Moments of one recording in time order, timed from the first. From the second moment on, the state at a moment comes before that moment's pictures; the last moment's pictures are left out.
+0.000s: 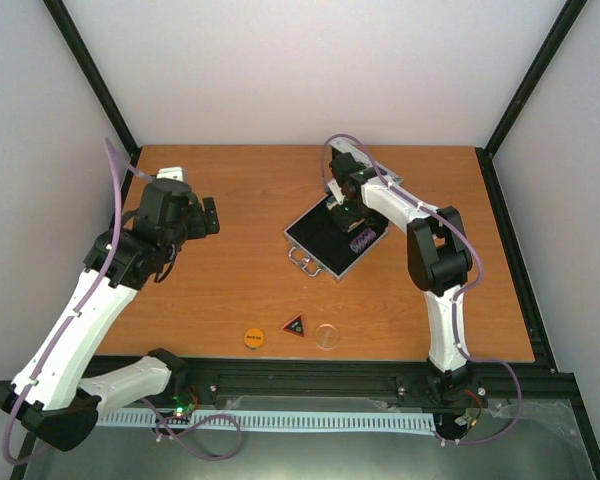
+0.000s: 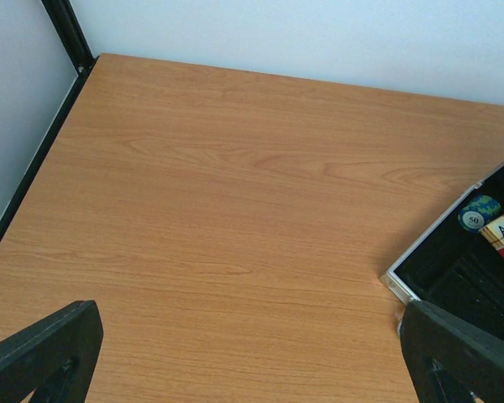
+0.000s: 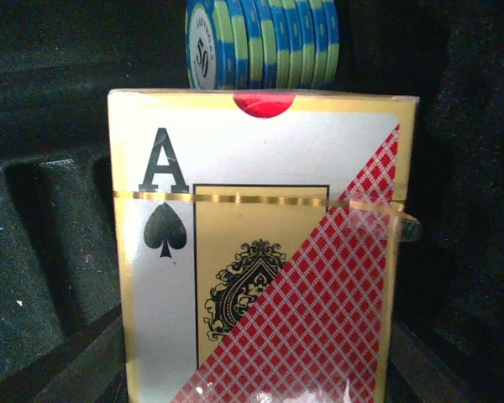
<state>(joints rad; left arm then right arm) -0.48 1.03 1.32 -0.96 -0.46 -0.45 0.45 2.15 1.74 -0.85 0.15 -0.25</state>
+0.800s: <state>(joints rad) -0.48 1.03 1.32 -0.96 -0.45 -0.45 0.45 2.15 1.74 -0.85 0.20 -0.23</state>
